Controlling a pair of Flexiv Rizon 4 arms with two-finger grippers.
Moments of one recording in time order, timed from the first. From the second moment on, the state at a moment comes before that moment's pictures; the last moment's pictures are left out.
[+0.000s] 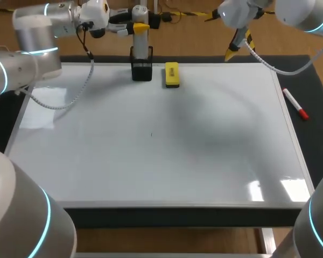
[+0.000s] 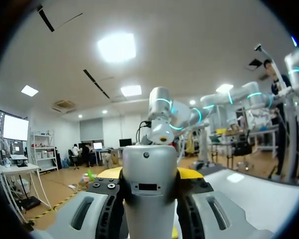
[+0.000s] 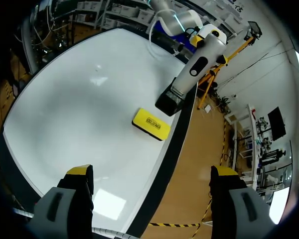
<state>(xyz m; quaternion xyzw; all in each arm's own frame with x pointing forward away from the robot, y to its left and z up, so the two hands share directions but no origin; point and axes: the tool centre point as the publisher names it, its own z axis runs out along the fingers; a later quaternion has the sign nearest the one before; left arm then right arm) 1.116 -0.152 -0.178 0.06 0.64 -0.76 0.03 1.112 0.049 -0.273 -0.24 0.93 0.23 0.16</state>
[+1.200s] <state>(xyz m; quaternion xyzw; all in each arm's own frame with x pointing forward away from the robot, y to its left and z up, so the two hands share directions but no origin) 1.134 -0.155 -0.227 0.05 0.65 -0.76 0.01 1.112 0.050 -0.273 -0.24 0.93 0.23 0.16</state>
